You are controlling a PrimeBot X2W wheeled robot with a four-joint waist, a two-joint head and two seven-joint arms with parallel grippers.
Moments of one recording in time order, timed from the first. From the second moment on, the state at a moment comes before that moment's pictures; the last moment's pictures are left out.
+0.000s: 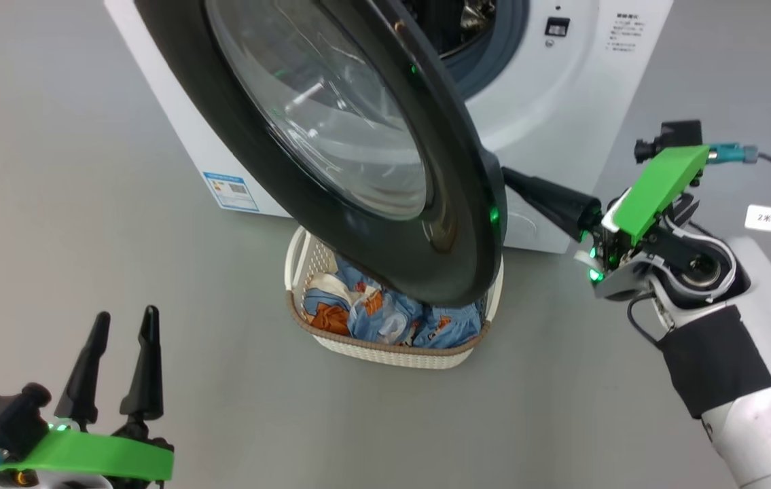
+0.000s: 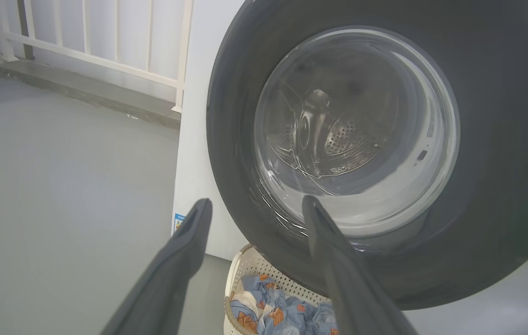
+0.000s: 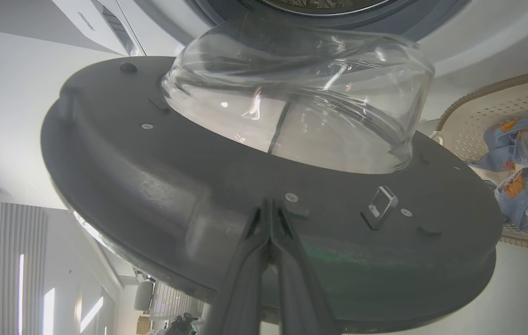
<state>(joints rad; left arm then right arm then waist) -0.17 0.27 -0.17 0.25 -0.67 -0.13 -0.26 -0.72 -0.14 0.23 0.58 1.56 0.12 0.64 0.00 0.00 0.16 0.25</state>
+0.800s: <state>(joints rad) -0.13 0.24 -0.17 0.30 -0.63 -0.13 -0.26 -0.58 -0.11 0.27 0.52 1.60 0.12 0.73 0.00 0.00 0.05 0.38</state>
